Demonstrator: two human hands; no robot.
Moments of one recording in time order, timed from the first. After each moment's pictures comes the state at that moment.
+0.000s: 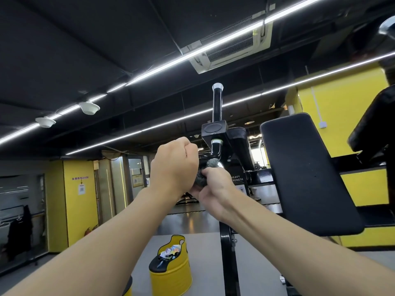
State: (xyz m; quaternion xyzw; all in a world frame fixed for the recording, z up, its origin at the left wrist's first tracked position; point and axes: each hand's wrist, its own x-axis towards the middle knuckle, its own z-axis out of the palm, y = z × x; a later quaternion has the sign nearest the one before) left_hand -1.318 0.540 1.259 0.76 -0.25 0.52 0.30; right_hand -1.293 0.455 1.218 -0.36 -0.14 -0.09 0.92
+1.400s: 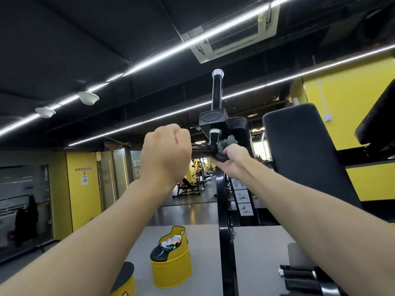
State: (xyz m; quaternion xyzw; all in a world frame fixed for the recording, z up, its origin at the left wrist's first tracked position) left_hand -1.313 0.536 1.256 0.72 -0.26 0.56 0.33; right_hand -1.218 0.381 1.249 -0.38 -0.08 -0.15 0.91
